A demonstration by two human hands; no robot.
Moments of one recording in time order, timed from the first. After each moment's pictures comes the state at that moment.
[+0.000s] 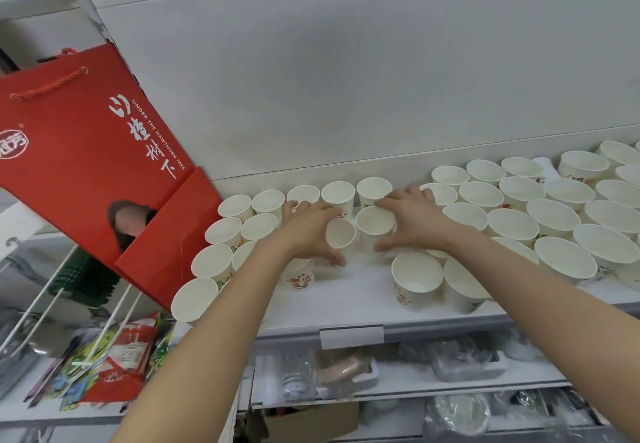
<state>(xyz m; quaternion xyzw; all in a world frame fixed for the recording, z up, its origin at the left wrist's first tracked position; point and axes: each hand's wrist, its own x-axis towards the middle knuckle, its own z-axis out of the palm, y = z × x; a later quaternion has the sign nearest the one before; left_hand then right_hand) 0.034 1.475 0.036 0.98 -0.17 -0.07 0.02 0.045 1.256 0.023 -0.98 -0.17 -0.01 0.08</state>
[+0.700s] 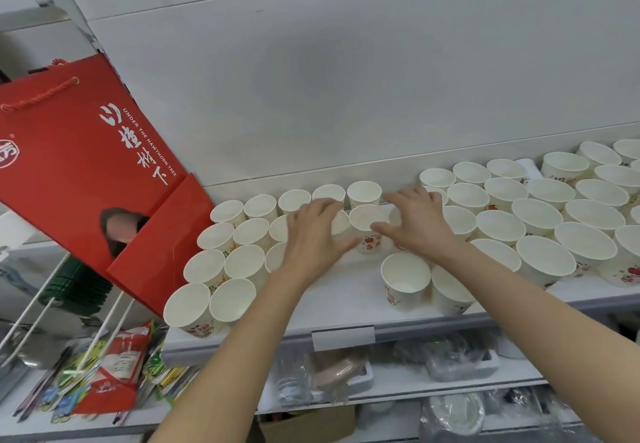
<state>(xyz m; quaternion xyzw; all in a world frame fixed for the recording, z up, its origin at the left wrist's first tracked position) 0.010 1.444 0.014 0.95 -0.14 0.16 0.22 0.033 1.241 0.013 -0.97 -0.10 -0.14 0.17</state>
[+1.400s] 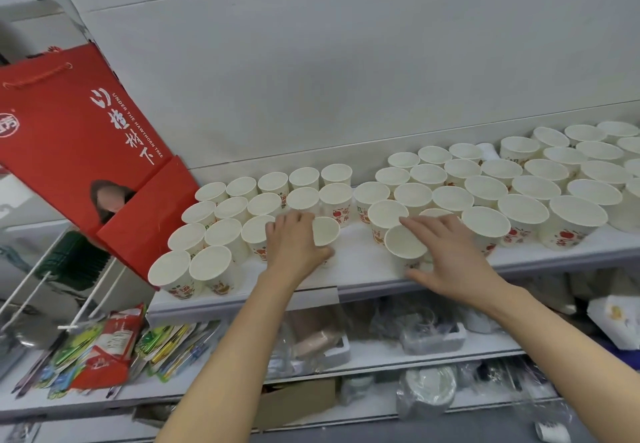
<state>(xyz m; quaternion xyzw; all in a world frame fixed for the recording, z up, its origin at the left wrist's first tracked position) -0.054 1.416 0.004 0.99 -0.03 0.08 0.07 -0.095 1.151 -0.012 -0.96 -0.18 -0.14 0.15</state>
